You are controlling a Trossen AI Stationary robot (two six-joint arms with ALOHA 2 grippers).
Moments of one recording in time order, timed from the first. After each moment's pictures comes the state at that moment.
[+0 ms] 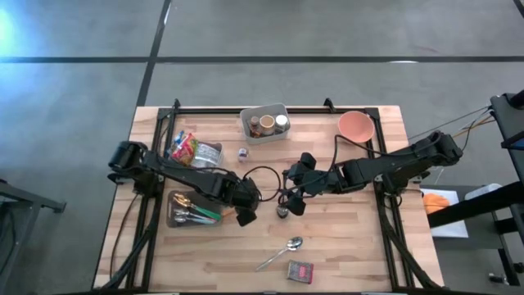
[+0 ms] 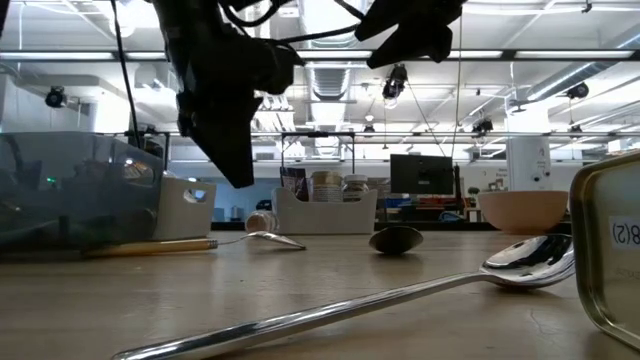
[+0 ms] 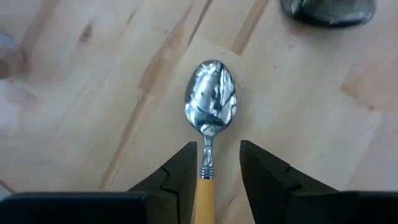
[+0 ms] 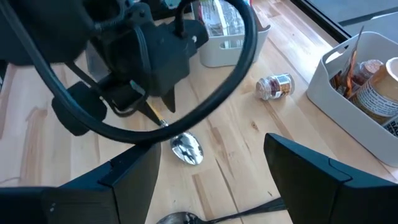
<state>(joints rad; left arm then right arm) -0.24 1.78 1.21 -0.73 -0.22 -0.68 0.25 1.45 1.12 -0.36 0.41 0.44</state>
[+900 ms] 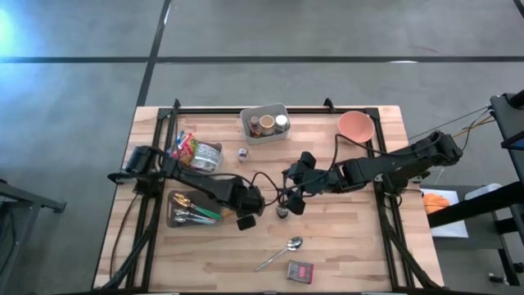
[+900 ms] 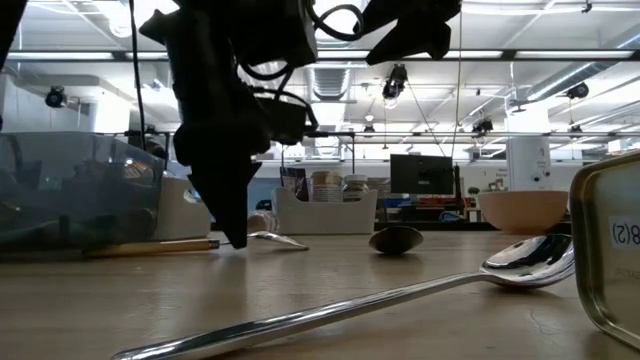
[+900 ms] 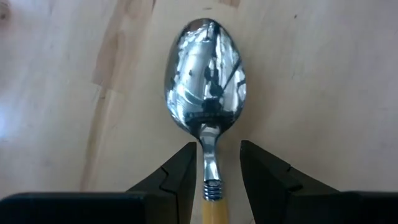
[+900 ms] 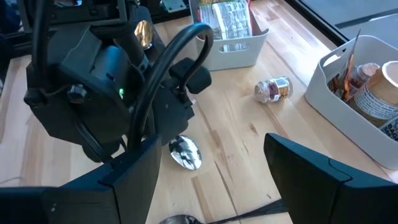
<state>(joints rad) -0.22 1.94 1.21 -0.68 -0.16 -0.53 0.25 1.44 1.13 -0.36 0.42 0.43</state>
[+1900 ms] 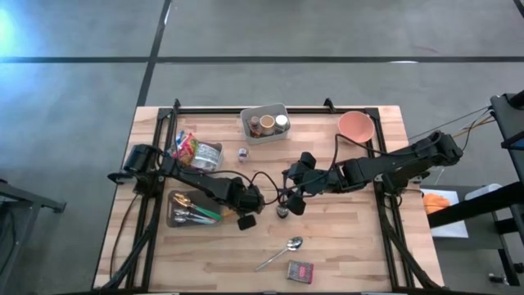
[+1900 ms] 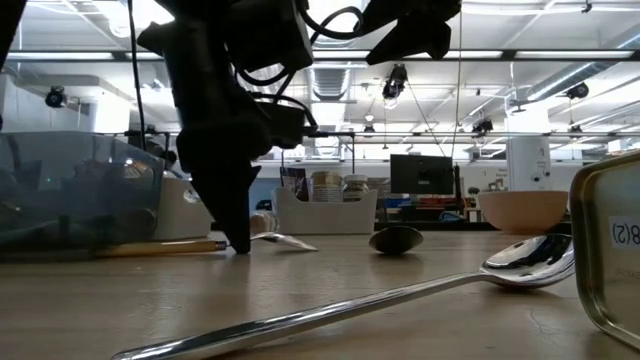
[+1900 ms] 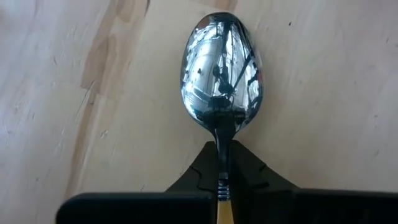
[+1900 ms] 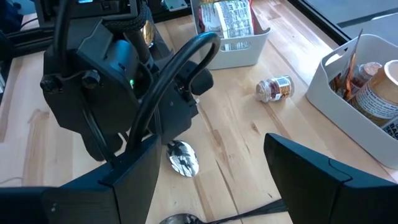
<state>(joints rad) -0.20 1.93 1.16 -0.58 -0.14 -0.52 0.25 1.44 1.14 -0.36 0.41 0.44</state>
